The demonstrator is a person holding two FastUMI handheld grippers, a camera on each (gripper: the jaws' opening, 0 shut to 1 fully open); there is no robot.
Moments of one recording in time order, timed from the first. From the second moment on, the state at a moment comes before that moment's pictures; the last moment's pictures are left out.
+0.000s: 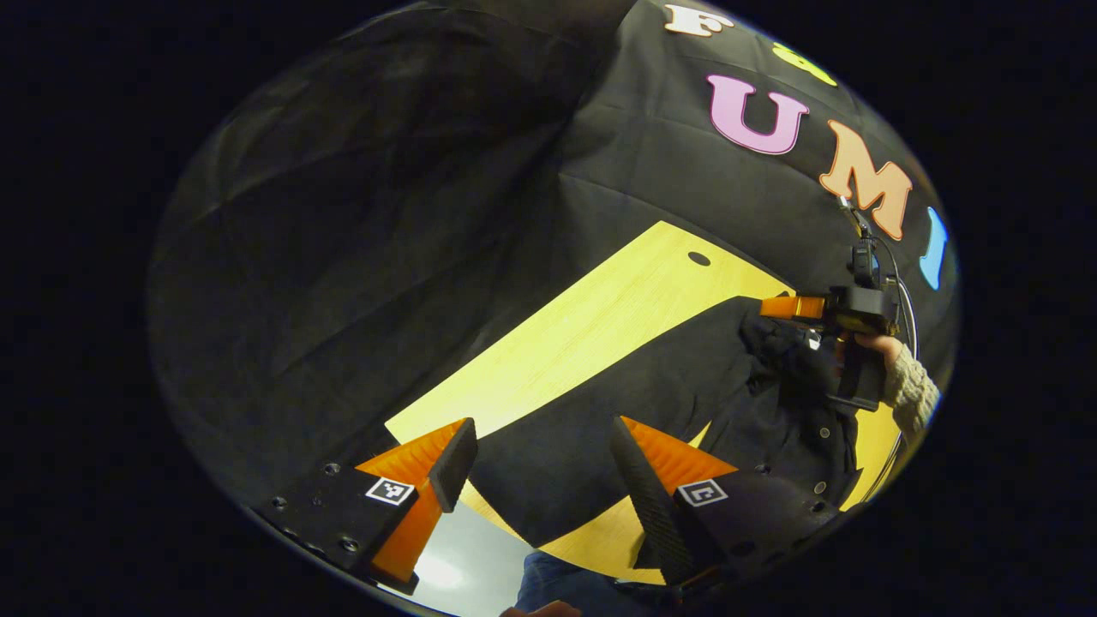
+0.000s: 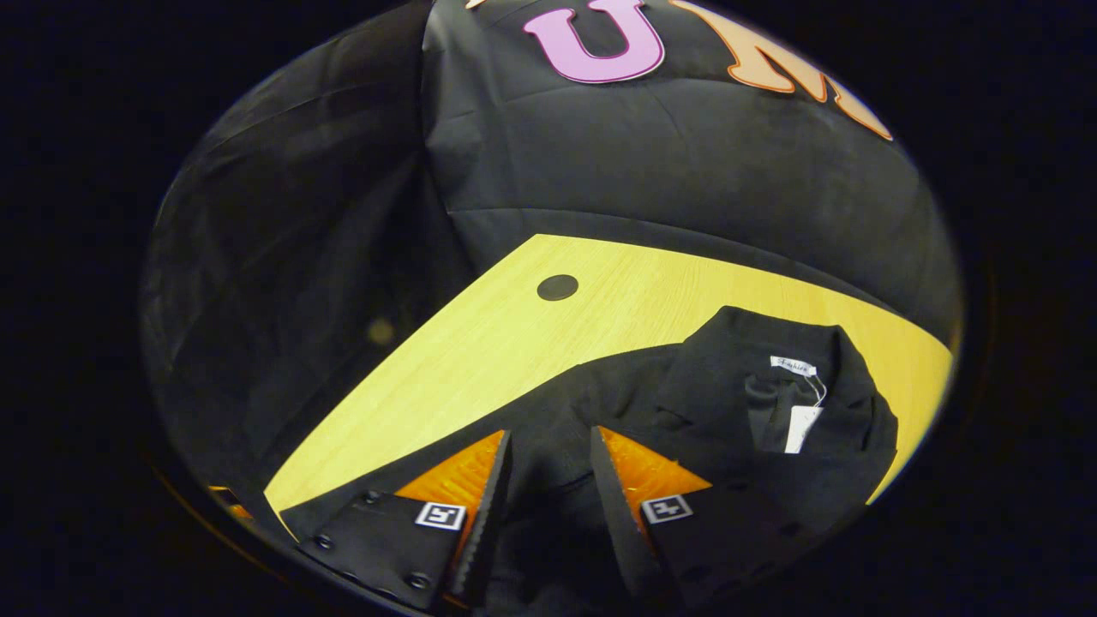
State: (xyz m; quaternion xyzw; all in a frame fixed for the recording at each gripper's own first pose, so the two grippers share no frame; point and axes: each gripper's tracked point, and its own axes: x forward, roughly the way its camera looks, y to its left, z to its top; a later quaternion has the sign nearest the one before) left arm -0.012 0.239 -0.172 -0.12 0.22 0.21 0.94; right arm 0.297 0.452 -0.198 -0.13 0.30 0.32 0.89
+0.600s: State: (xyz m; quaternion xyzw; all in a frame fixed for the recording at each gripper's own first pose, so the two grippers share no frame) left arm -0.011 0.226 -0.231 -0.14 0.26 0.20 0.93; right arm 0.266 0.406 -0.055 -0.08 0.18 0.32 0.93
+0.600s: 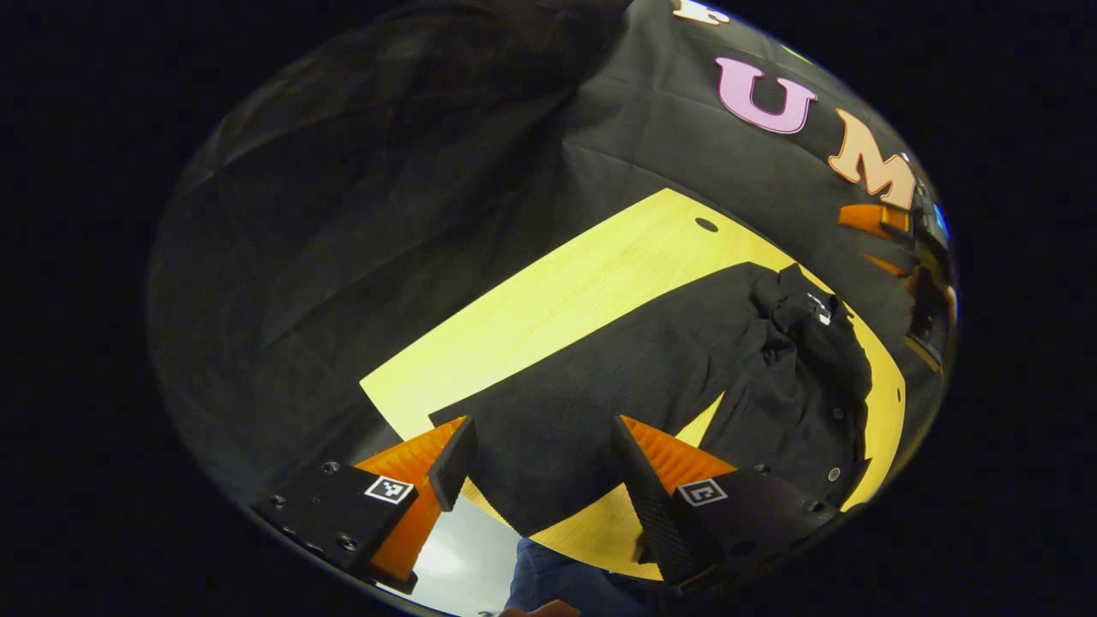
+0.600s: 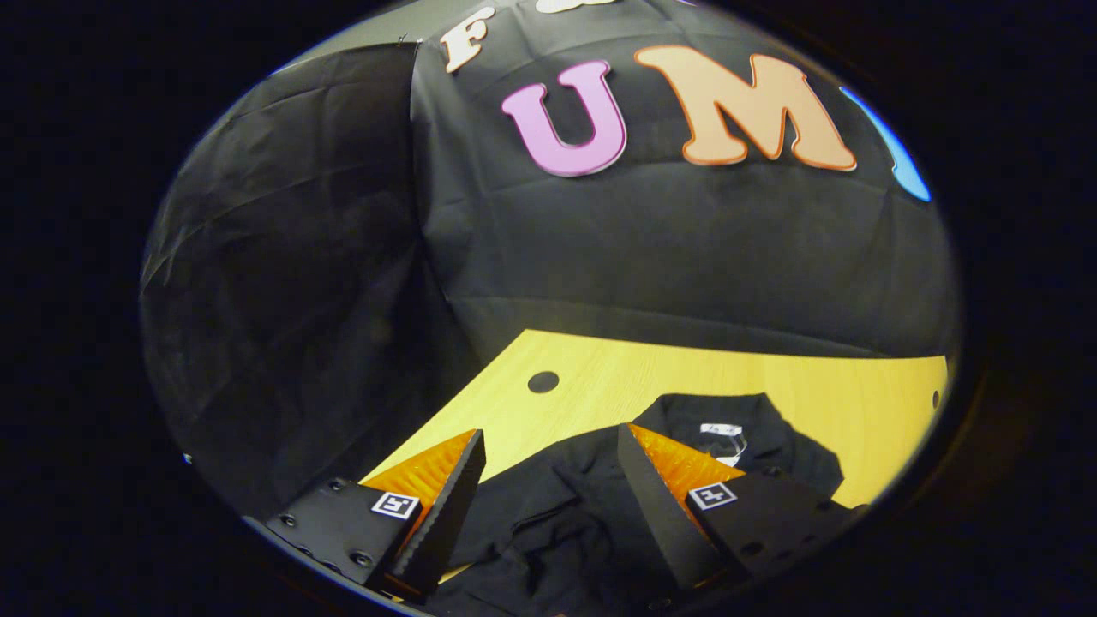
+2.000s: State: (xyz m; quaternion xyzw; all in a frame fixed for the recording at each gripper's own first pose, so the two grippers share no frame) left arm -0.020 0.230 -0.270 -0.03 0.29 0.17 0.94; right arm 0.154 0.151 -0.037 -0.02 0.15 0.12 0.98
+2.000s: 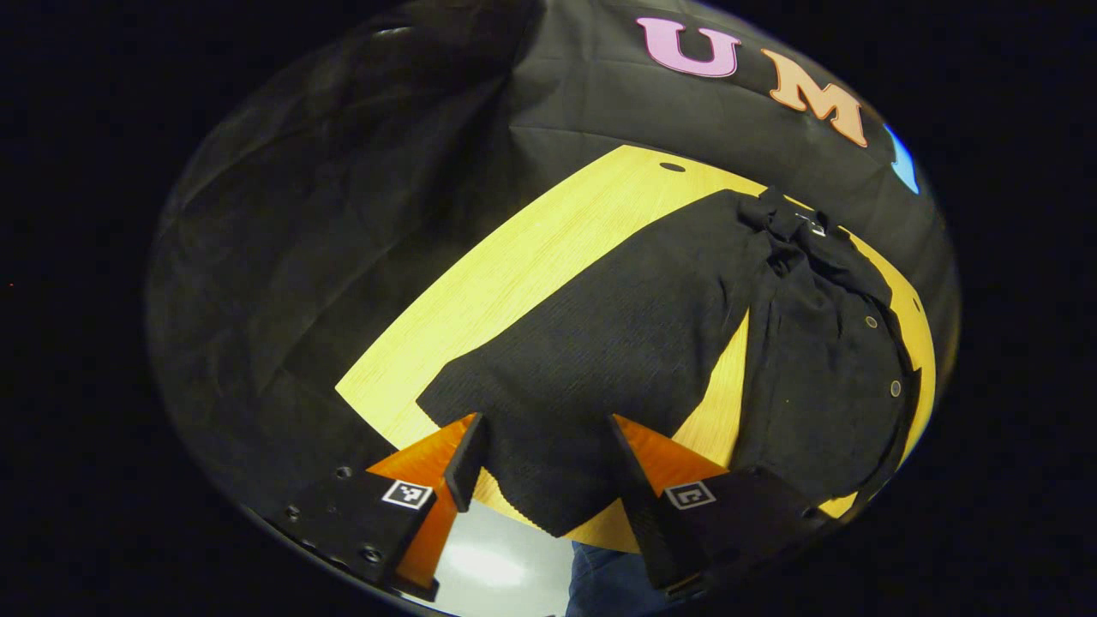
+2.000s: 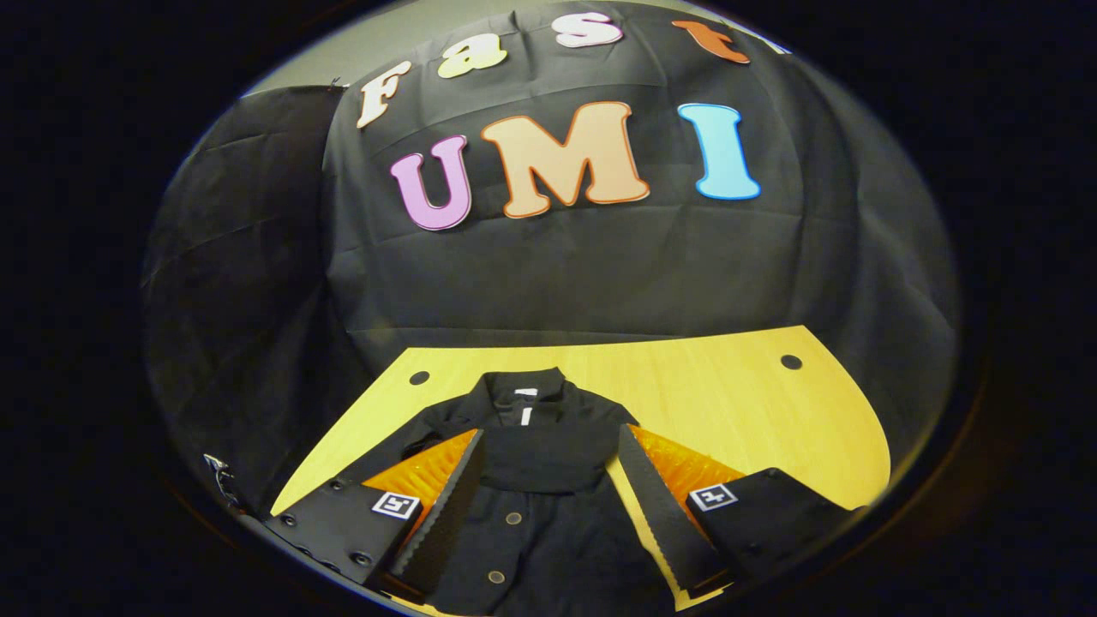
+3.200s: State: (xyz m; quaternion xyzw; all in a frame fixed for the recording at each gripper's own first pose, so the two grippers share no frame) left arm -0.006 0.220 -0.270 -0.02 0.32 0.13 0.94; right arm 0.129 0.092 -0.066 -0.01 0.17 0.10 0.98
